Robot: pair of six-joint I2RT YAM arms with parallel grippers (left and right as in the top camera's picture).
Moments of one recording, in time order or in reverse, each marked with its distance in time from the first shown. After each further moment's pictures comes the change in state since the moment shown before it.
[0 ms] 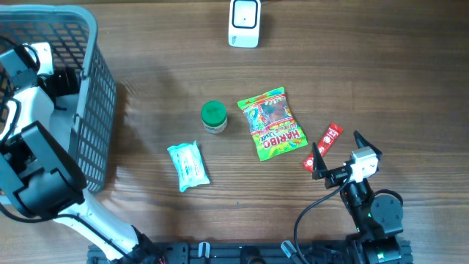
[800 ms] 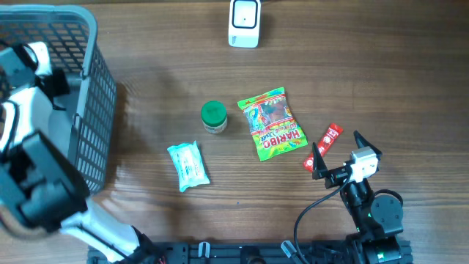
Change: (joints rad) left arm -0.006 -0.112 -0.009 -0.088 -0.021 -0.120; right arm 0.000 0.000 0.000 0.000 0.000 0.000
